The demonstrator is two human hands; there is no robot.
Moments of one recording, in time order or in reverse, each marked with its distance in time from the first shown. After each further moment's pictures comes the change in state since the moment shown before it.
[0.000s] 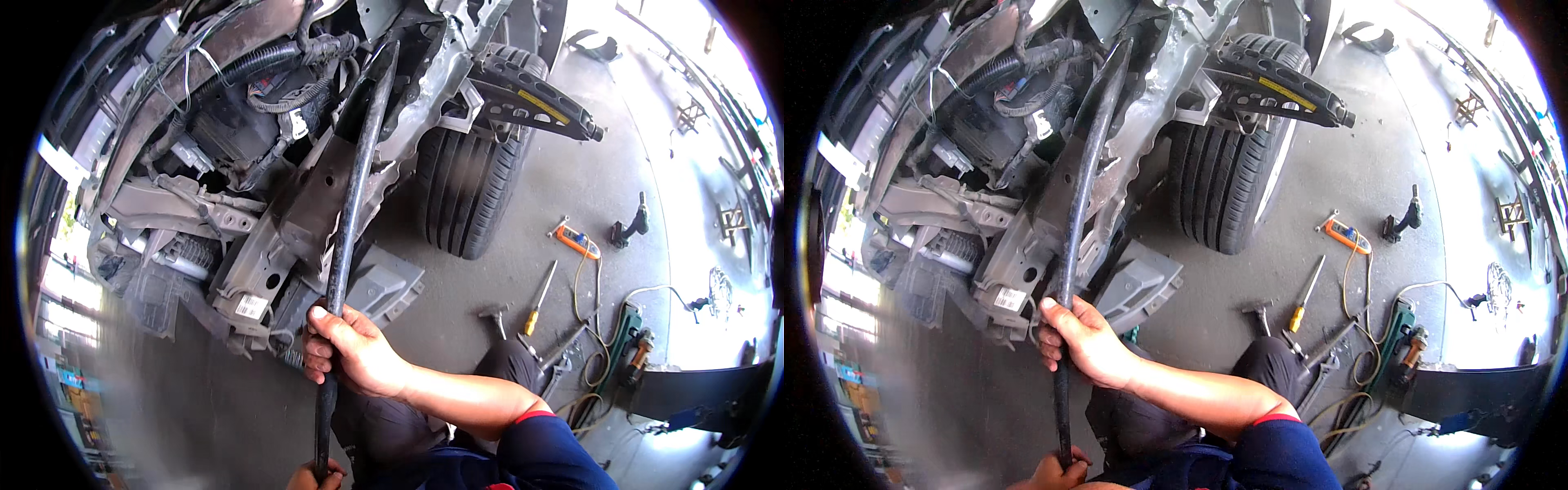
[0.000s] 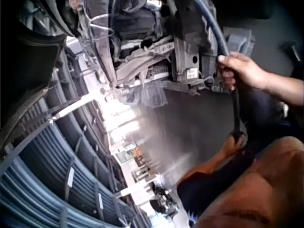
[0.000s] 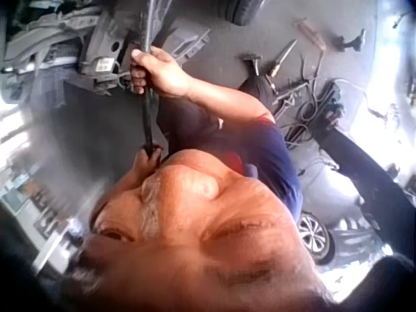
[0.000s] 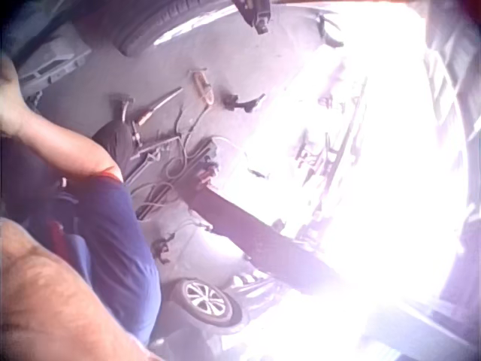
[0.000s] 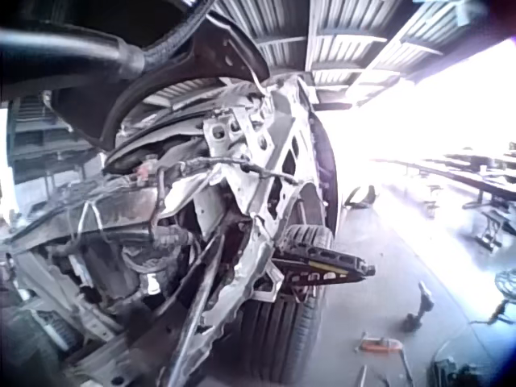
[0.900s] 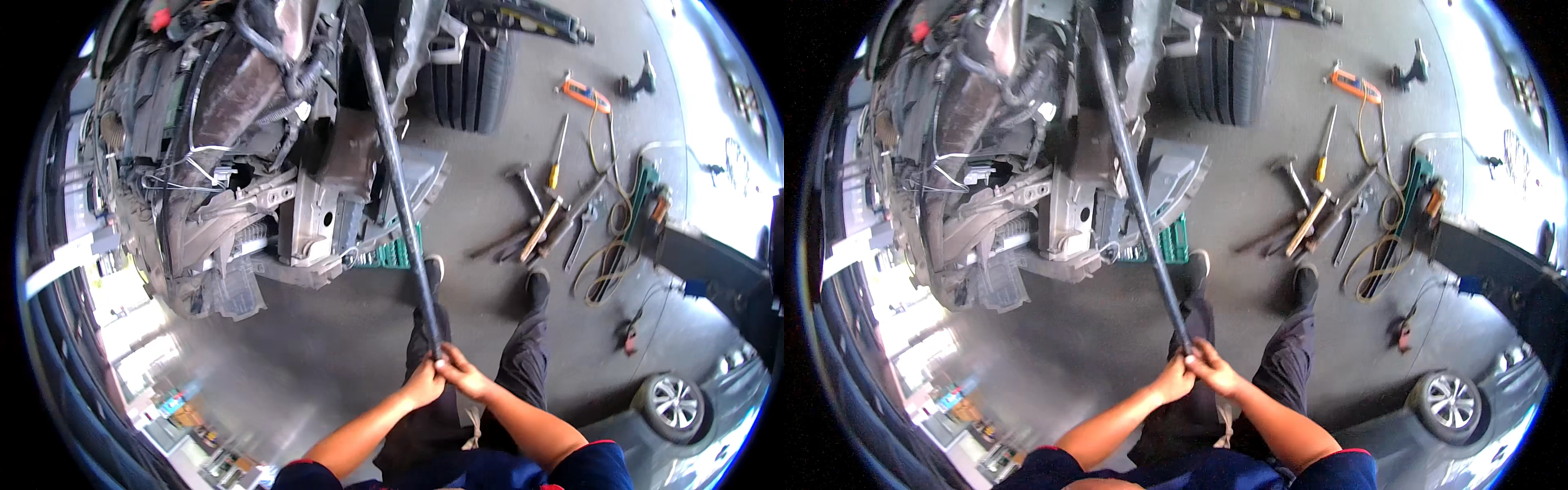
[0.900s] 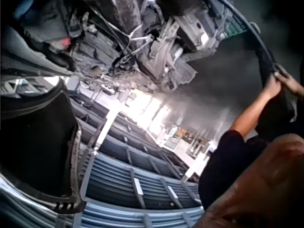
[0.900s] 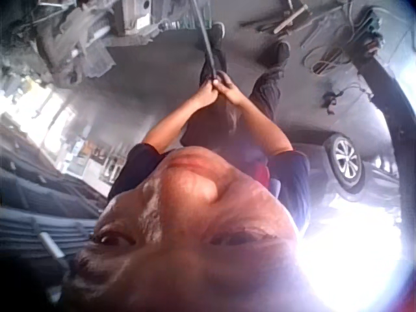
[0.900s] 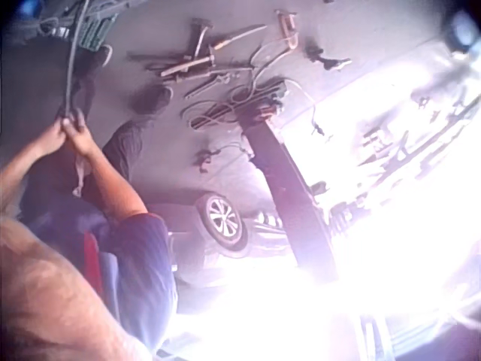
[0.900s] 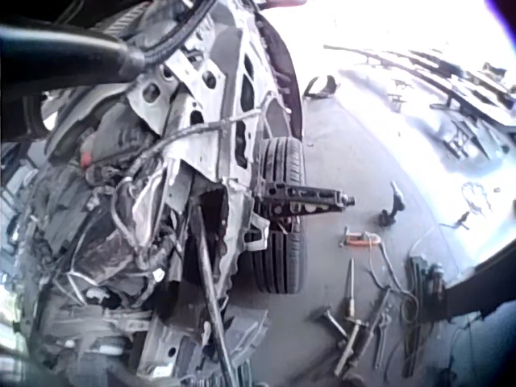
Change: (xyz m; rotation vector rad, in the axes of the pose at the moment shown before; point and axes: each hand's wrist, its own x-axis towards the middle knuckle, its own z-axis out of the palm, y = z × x) left_hand -0.015 0.021 -0.012 0.206 -0.411 0.164; right_hand -0.184 0.171 0.090 -0.137 0.873 0.273
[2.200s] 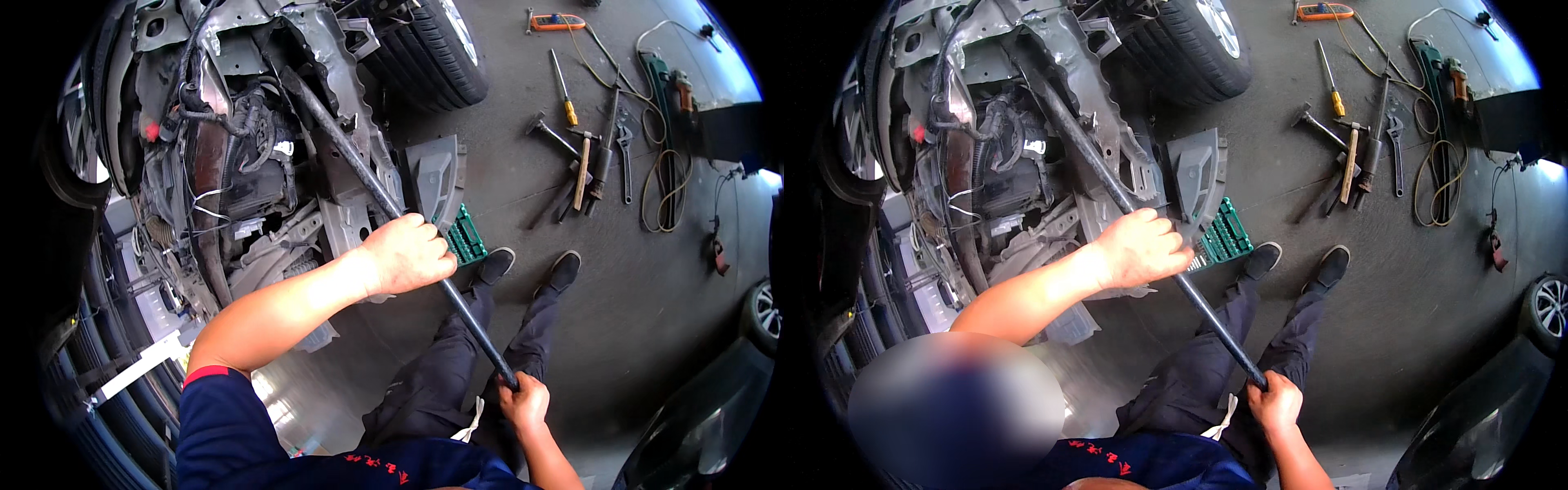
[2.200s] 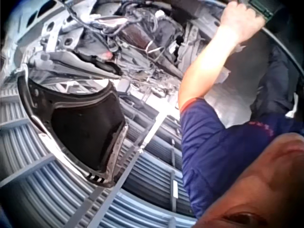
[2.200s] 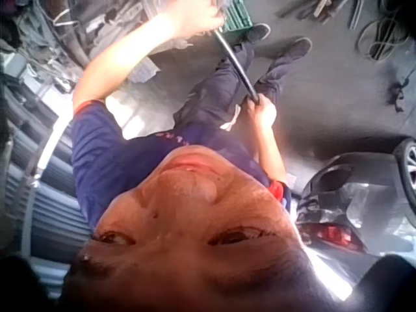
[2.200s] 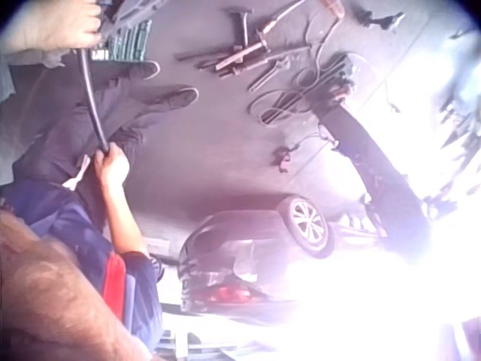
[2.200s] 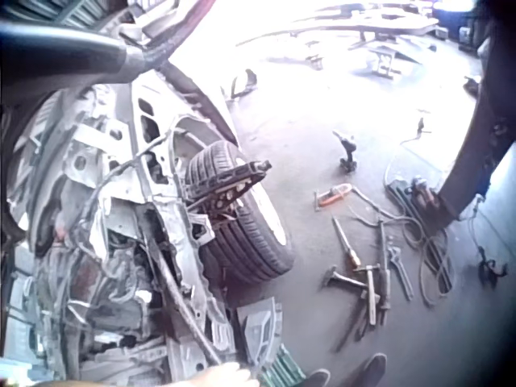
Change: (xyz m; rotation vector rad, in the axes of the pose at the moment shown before) left_hand 0.137 0.258 -0.175 1.660 -0.583 1.346; right_hand -0.051 0.080 0.091 -0.615 0.925 -0.376
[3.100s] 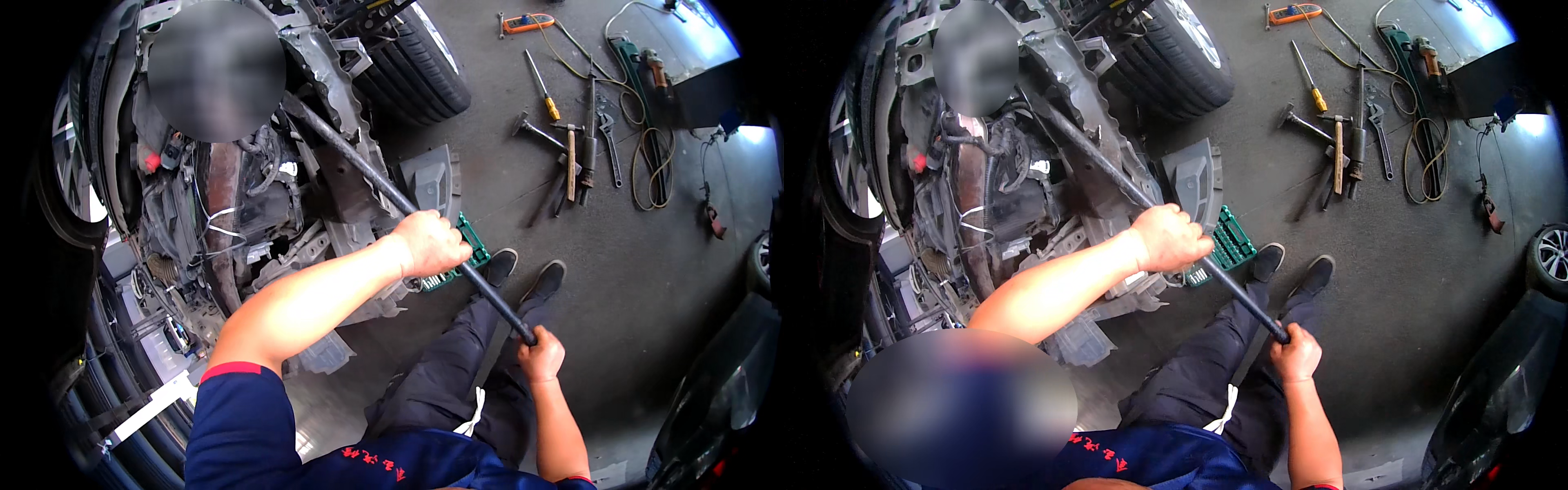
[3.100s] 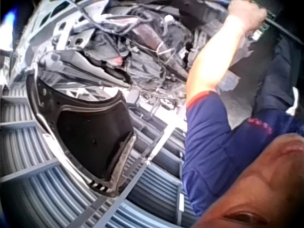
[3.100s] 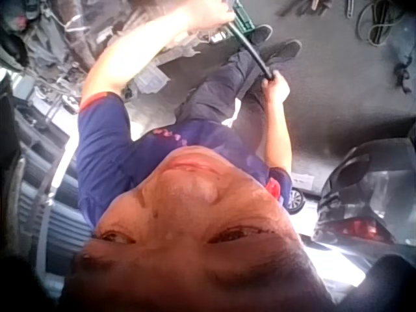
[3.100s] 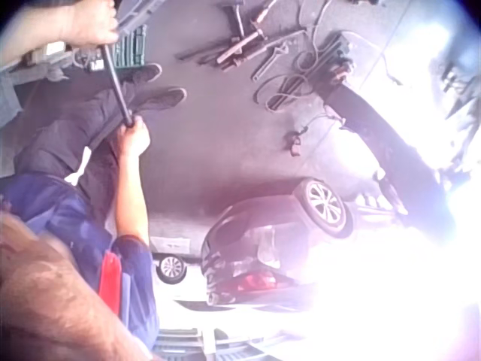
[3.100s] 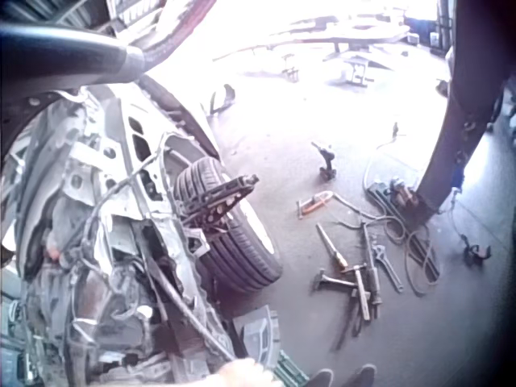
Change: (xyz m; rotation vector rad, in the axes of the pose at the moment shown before) left_hand 0.015 -0.017 0.037 0.002 -0.115 0.062; right_hand 0.054 0.014 0.057 -0.170 0.392 -0.028
